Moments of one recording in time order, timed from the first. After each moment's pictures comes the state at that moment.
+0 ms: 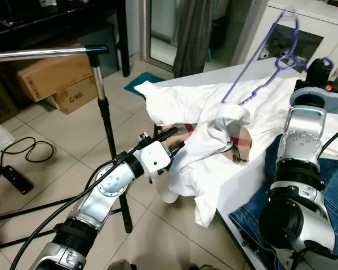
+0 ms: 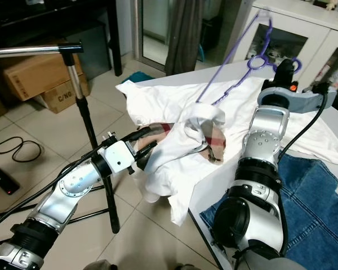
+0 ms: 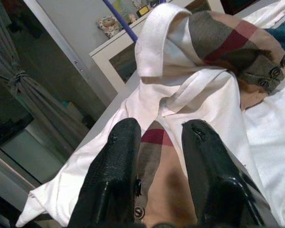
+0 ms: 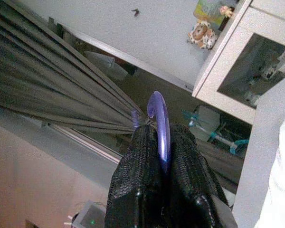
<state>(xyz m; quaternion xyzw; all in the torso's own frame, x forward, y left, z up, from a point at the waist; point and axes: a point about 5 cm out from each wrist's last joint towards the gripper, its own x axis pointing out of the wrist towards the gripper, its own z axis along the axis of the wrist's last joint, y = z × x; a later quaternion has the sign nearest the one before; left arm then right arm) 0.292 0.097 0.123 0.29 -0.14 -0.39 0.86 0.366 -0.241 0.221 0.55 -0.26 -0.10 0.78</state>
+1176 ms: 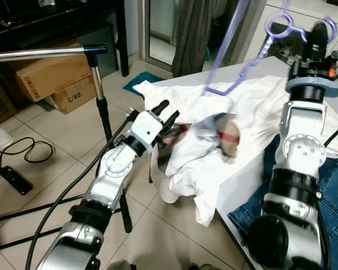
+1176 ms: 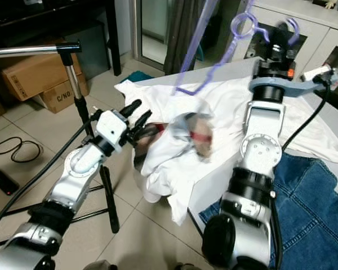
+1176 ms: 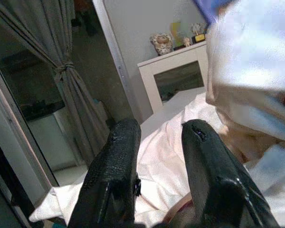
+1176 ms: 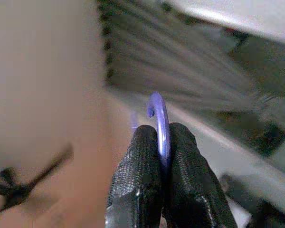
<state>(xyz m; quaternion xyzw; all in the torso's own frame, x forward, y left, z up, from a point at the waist) 0.329 0.097 0.142 0.17 -0.17 -0.30 0.93 0.337 -0.192 0.260 0.57 -0.33 0.17 0.73</state>
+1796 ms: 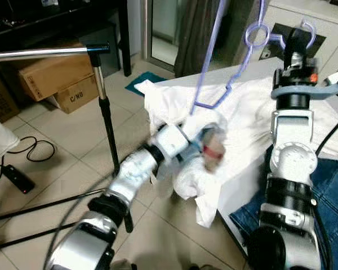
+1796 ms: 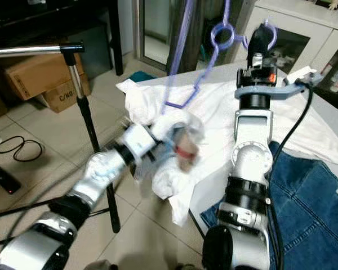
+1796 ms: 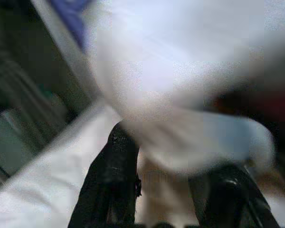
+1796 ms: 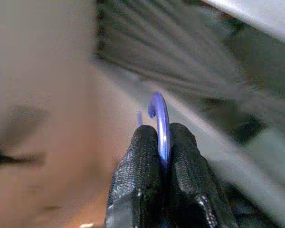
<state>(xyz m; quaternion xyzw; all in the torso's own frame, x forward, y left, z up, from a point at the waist) 0.323 0.053 0.106 0.22 -0.12 -0.40 0.89 0.342 -0.185 0.243 0.51 -0.30 0.13 0.80</state>
